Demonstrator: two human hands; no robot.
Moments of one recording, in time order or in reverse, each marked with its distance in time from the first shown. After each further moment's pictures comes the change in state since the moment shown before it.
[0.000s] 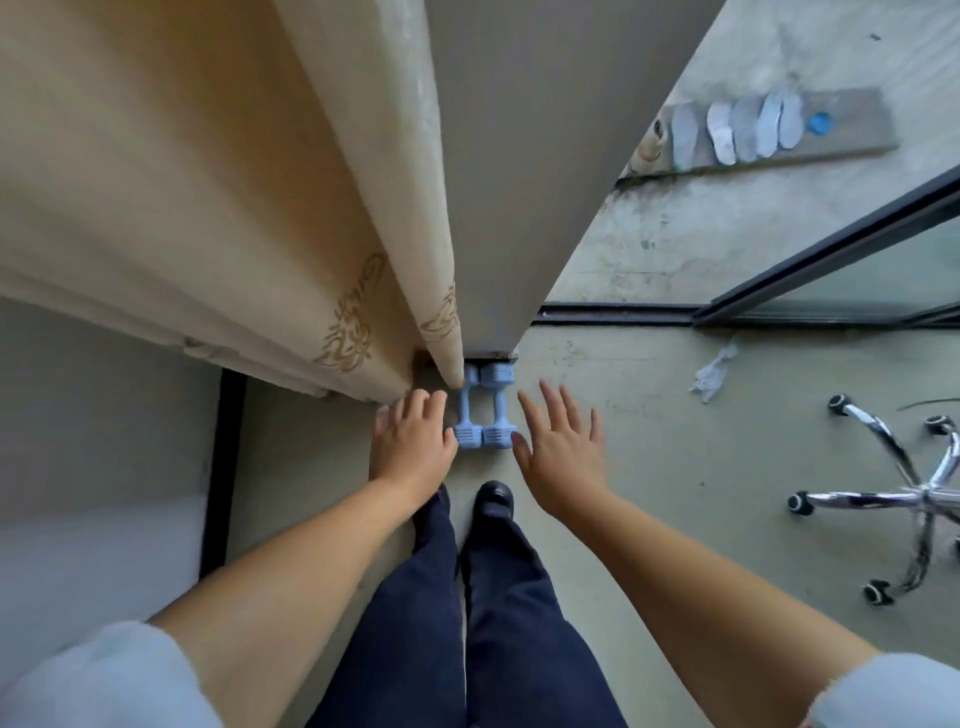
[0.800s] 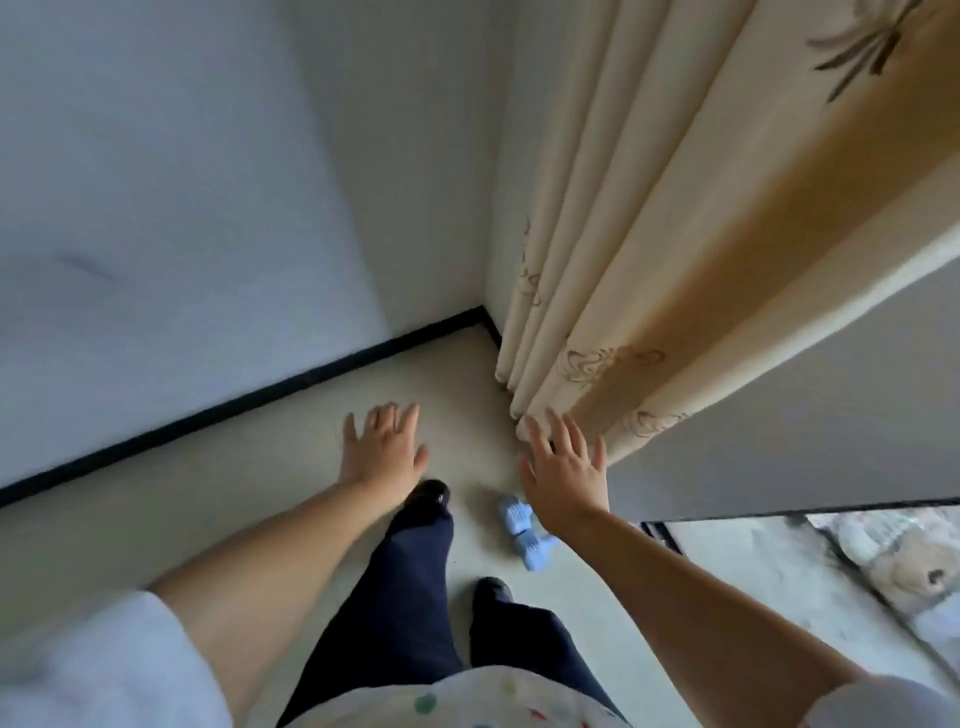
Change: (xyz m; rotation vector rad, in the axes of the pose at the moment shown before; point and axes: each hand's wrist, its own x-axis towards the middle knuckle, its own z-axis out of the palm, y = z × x) left_hand -0.183 0.011 0.010 -0.291 0.118 -1.074; right_hand -0.007 -0.078 -0.046 -0.531 0.003 -0.998
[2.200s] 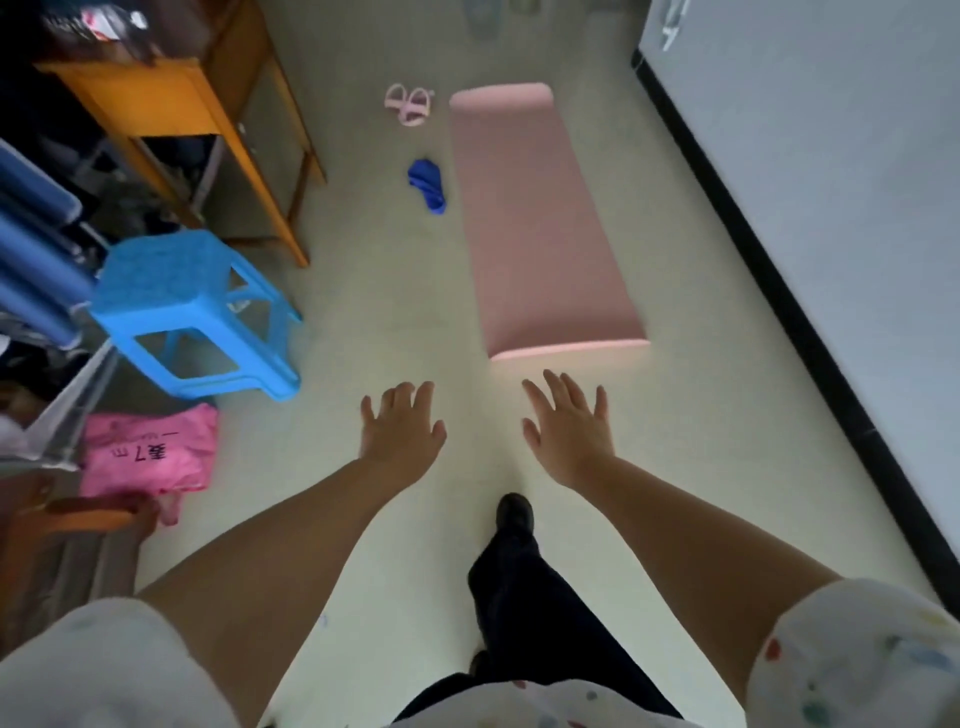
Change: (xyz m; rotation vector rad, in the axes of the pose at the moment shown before) left_hand -0.892 -0.142 0.345 -0.641 0.137 -1.818; right_hand -0.653 -0.460 0.343 -0.763 -0.218 -1.904
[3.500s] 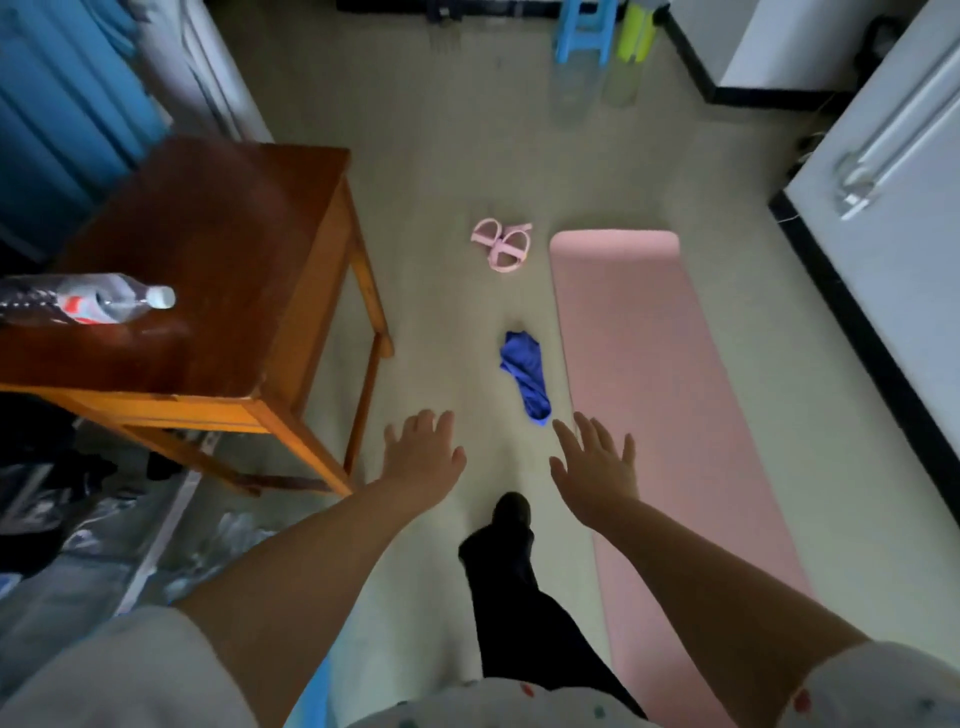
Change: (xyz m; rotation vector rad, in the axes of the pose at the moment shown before) left_hand 0.871 -0.382 -0.237 -0.122 -0.079 -0.030; right_hand 0.921 -0.206 -0.257 -0.049 -0.072 0.039
